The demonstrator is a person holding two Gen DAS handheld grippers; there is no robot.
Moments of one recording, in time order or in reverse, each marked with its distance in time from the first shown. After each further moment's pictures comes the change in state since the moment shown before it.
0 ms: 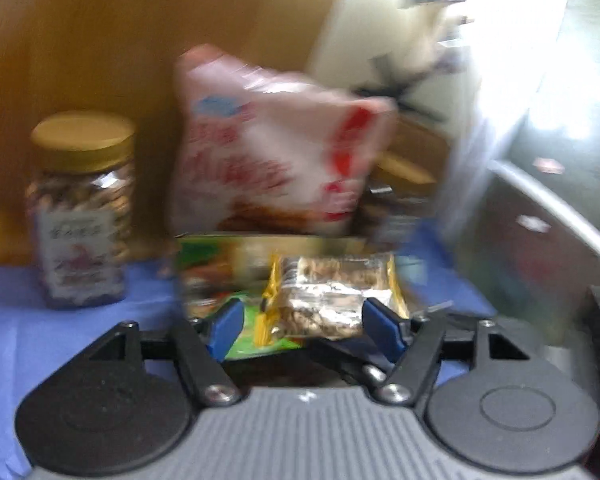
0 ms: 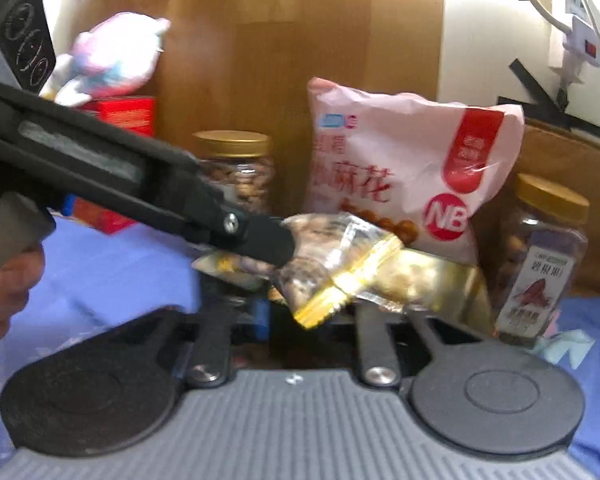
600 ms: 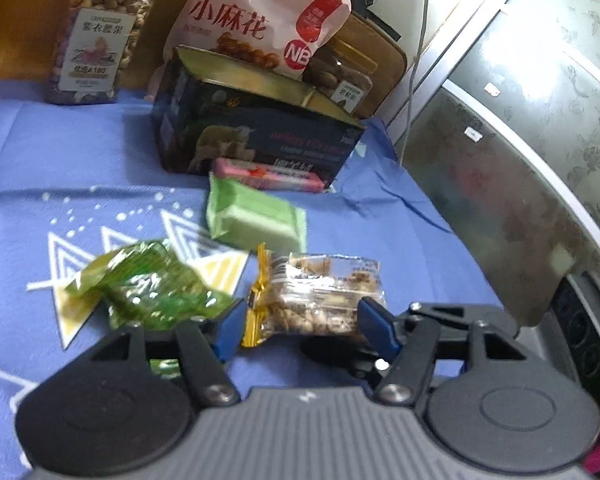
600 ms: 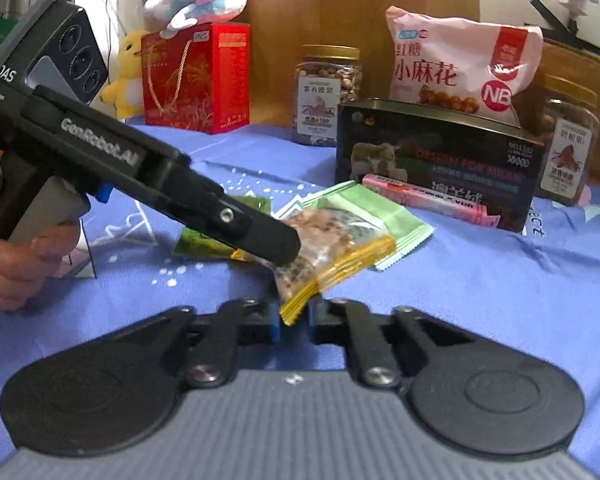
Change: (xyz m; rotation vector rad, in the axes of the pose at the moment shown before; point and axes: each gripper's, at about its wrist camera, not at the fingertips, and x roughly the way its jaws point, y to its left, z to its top) left arm -0.070 0.002 -0.134 -0.062 0.167 -0.214; right arm -0.095 0.076 -0.085 0.049 0.153 0.151
